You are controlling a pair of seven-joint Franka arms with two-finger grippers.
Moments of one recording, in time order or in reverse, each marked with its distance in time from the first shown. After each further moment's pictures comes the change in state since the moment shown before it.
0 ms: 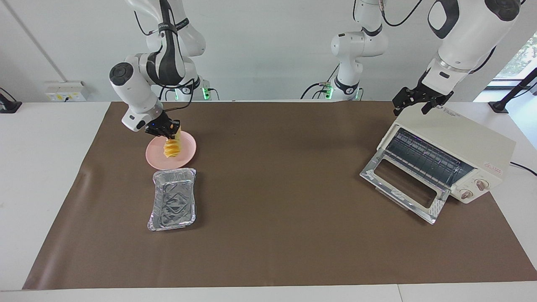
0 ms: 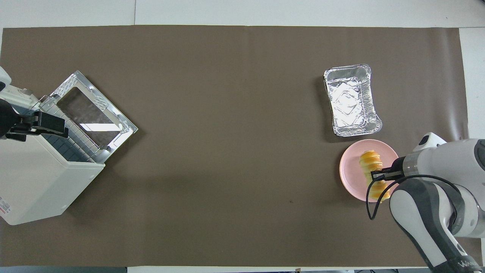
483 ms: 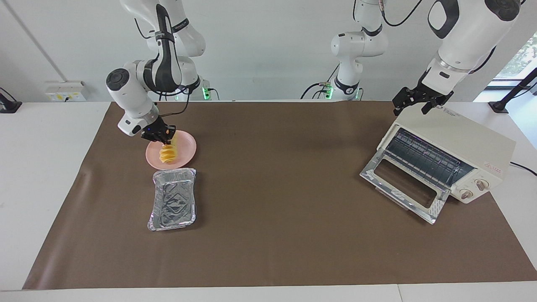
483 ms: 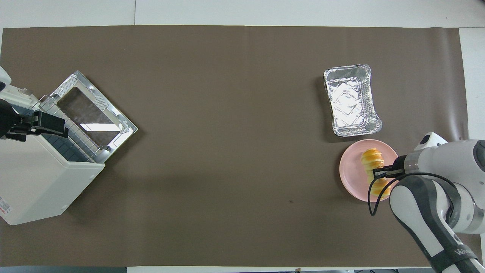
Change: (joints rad) left arm 0.000 0.000 0.000 0.000 0.000 0.000 0.000; right arm -0.015 0.042 0.002 -0.006 0.000 0.055 -0.018
